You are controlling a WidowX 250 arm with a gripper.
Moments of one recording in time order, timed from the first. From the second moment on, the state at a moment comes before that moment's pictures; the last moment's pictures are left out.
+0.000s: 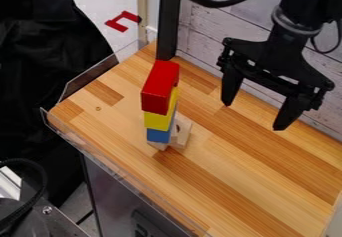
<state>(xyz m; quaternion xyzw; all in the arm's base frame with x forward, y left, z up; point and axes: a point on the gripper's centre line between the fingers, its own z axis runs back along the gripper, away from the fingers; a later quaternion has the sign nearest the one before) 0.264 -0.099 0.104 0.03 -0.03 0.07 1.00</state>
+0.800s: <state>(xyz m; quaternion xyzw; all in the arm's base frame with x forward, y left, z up) 0.257 -0.049 0.147 0.01 -0.10 0.13 0.99</state>
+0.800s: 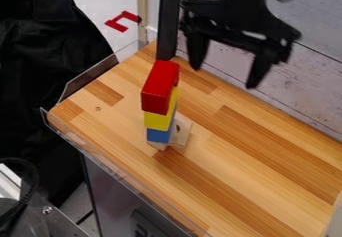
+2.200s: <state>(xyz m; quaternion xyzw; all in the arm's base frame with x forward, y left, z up) 0.252 0.021 0.121 -0.04 -0.02 0.18 0.98</state>
